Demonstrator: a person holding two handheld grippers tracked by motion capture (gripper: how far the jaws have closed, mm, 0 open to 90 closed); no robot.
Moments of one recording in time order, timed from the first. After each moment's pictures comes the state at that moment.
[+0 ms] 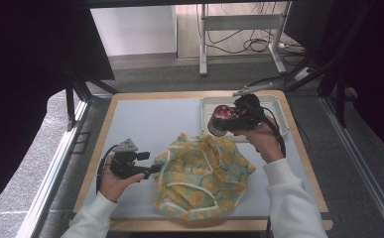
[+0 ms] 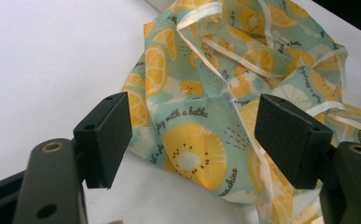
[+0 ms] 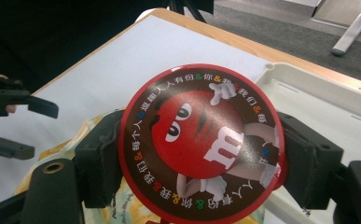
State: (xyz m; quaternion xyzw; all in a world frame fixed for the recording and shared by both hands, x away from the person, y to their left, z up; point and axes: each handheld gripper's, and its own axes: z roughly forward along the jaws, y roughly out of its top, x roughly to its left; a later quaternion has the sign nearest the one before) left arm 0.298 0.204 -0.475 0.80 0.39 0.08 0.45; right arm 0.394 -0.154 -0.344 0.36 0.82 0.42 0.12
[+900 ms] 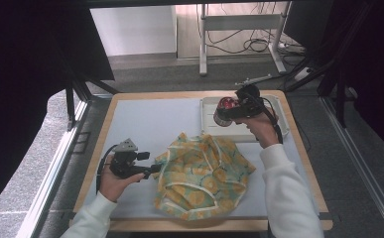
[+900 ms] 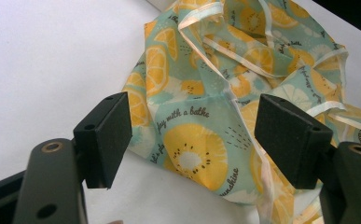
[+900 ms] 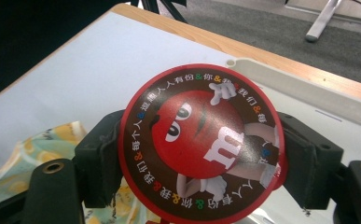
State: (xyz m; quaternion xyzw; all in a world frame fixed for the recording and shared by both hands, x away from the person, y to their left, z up) left arm 0.299 0.204 -0.475 0.80 0.40 0.07 0.45; right arm 0.443 -0.162 -0.360 0.40 0.82 0.39 0.14
